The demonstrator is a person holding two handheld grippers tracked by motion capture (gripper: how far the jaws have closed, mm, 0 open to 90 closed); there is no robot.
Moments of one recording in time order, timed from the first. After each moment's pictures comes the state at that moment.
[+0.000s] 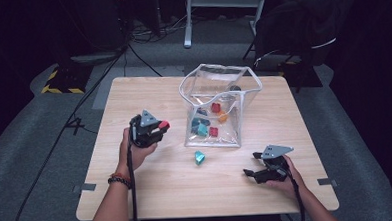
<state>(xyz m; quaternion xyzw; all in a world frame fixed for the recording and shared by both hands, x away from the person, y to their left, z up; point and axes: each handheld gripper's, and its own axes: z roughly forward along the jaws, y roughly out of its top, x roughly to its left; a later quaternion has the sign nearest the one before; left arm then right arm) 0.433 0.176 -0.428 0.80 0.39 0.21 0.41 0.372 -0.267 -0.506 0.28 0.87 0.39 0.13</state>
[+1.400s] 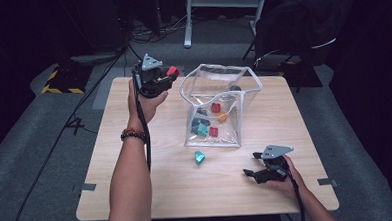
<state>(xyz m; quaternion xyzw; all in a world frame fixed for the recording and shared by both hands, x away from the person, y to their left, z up) 0.491 0.139 -0.302 0.73 0.39 0.25 0.50 0.372 -0.267 -0.506 0.28 0.87 0.39 0.13</state>
